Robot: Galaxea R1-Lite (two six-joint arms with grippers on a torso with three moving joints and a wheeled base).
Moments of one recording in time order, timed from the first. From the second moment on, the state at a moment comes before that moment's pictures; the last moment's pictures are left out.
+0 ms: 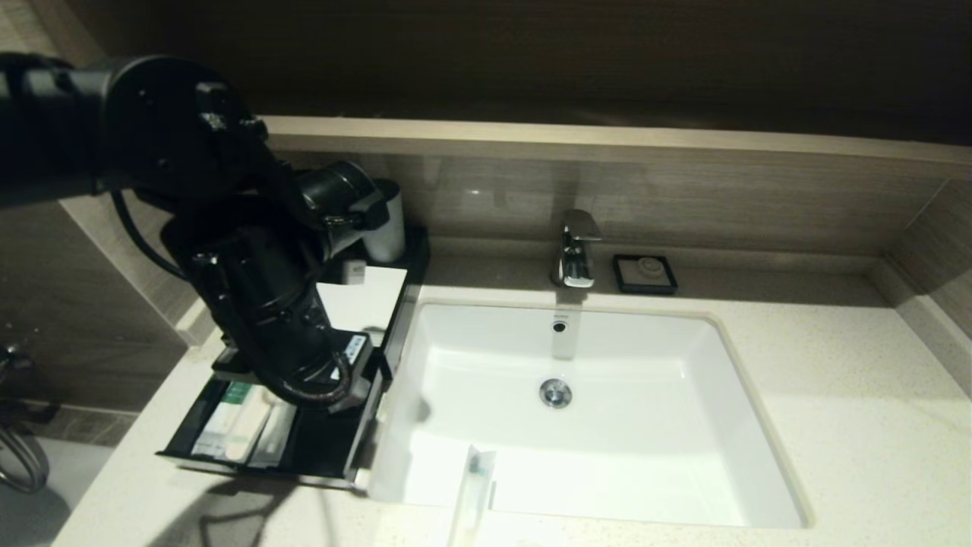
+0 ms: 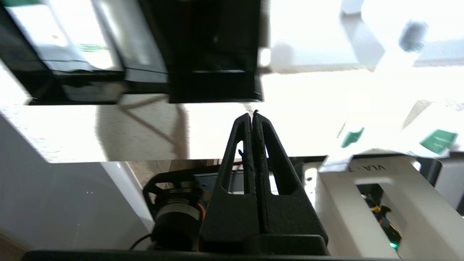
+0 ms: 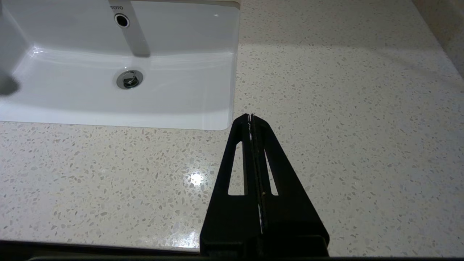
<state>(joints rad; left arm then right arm) -0.57 1.86 -1.82 1.30 0.07 -0.37 0.00 0.00 0.00 0.01 -0.01 0.00</state>
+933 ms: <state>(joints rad) -0.84 1.95 -1.80 1.30 0.08 -0.50 0.00 0.00 0.00 0.01 -0.01 0.00</state>
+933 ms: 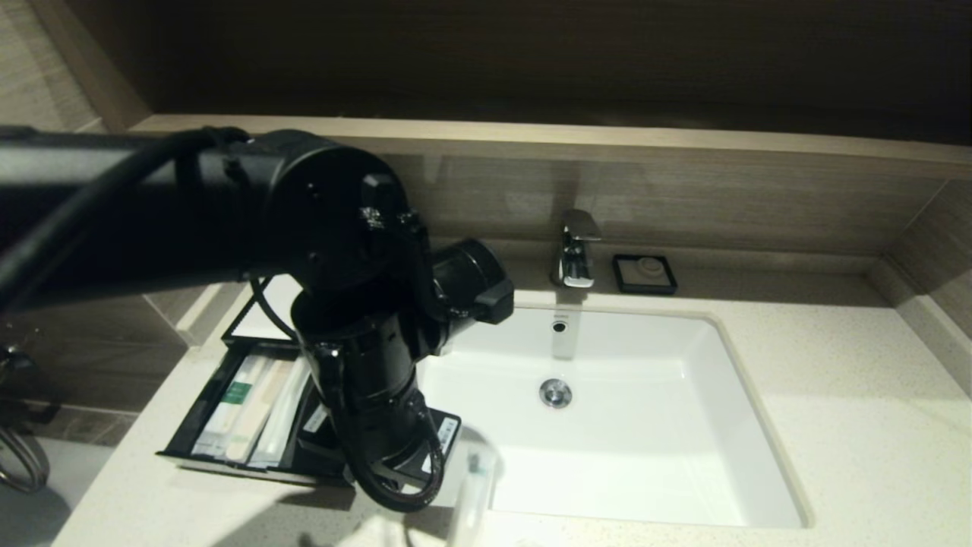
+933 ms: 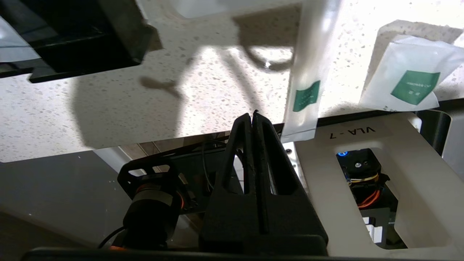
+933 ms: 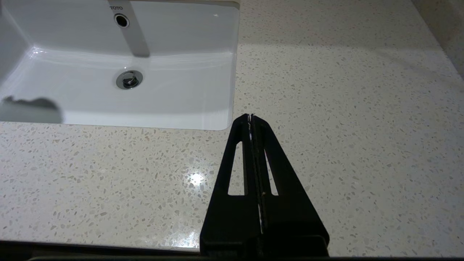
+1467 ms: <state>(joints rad) -0.94 2.01 -1.80 1.29 0.07 -0.56 0.00 0.00 0.00 0.01 -0.01 0.00</state>
